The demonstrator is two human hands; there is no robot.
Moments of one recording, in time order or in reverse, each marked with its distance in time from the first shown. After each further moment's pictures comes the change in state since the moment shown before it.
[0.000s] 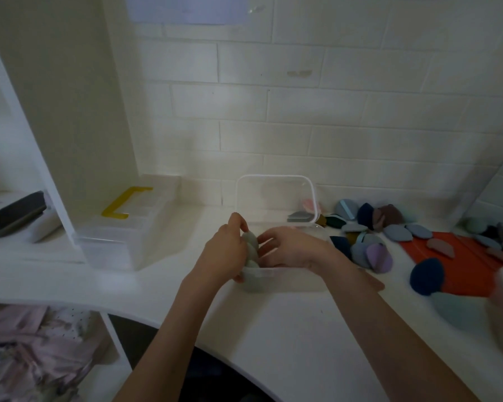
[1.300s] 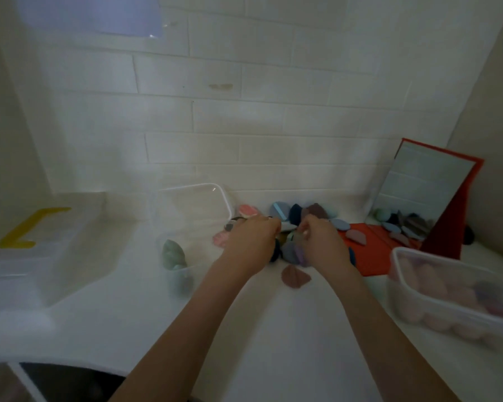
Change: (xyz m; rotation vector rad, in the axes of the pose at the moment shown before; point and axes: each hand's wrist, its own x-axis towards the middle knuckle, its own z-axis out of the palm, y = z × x) left_hand 0.029 0.101 0.089 0.524 0.050 0.615; right_hand -0.063 0.101 -0.072 -0.260 0.825 0.178
